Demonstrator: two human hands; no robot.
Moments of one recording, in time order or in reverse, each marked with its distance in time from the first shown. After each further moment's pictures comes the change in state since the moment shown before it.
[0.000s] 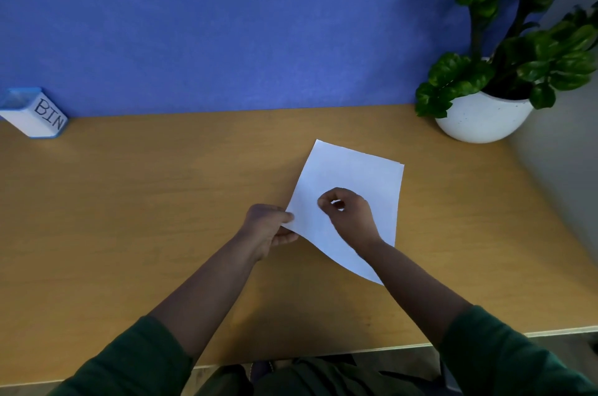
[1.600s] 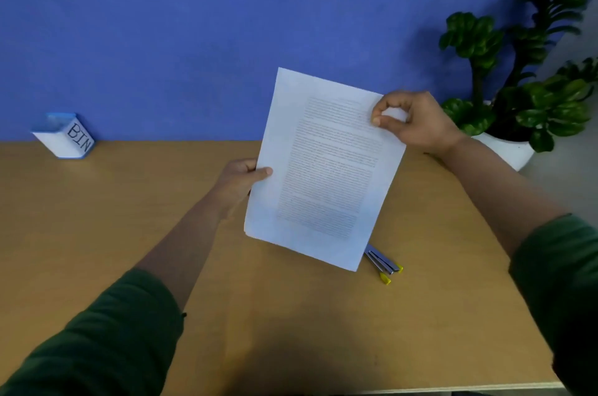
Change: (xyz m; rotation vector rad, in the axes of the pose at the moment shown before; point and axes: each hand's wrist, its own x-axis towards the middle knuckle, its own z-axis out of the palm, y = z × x) left_hand 0.025 0.089 -0.066 0.215 -0.077 0.580; right_hand 0.108 -0.108 -0.146 -0.289 -0.024 -0.653
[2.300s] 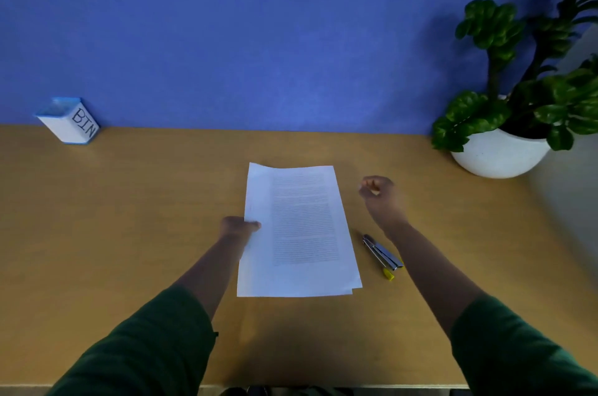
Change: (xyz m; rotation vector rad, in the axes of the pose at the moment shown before) left_hand -0.016 -0.101 0.023 0.056 0.404 -0.607; right_hand -0.084 0.039 0.142 0.310 0.176 0.728
